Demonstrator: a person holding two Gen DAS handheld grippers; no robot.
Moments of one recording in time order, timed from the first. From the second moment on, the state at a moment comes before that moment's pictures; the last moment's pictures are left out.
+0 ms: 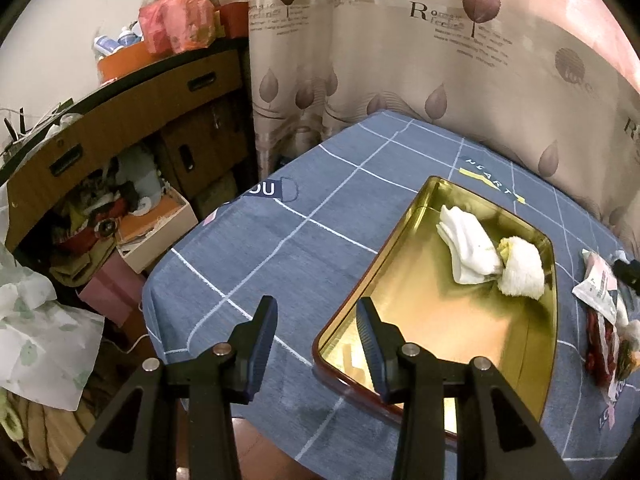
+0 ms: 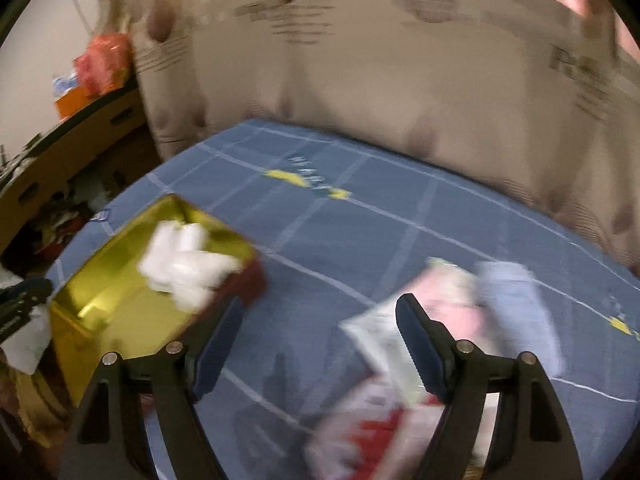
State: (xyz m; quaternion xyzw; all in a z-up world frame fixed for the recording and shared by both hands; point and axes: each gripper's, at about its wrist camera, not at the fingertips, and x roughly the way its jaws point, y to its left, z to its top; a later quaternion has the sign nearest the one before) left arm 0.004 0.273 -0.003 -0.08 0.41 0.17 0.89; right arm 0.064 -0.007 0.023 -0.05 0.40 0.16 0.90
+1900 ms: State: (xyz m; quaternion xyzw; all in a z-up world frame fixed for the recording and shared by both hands) left arm 0.005 0.191 -0.001 0.03 0.39 0.09 0.92; right arm 0.040 -0.275 -0.027 0.06 0.41 -0.08 0.91
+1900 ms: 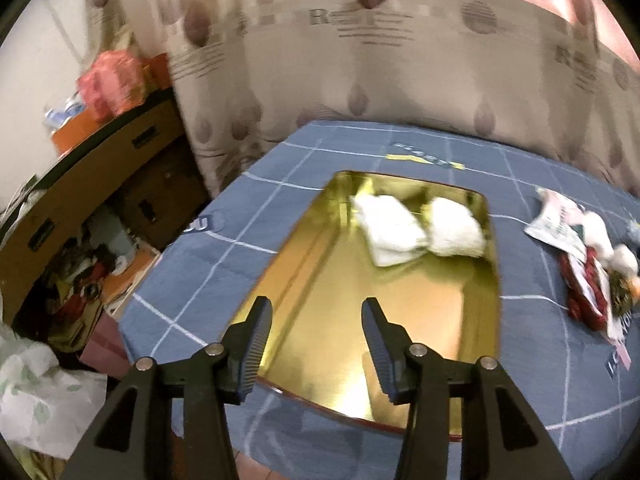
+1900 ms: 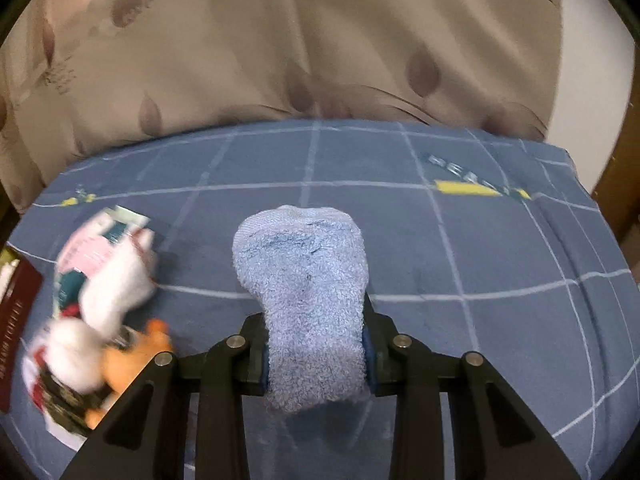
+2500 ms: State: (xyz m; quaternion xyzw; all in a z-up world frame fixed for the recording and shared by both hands) left arm 0.028 0.018 0.018 0.06 0.41 -0.15 0.90; right arm 0.025 -0.305 -0.057 0.06 0.43 -0.10 0.89
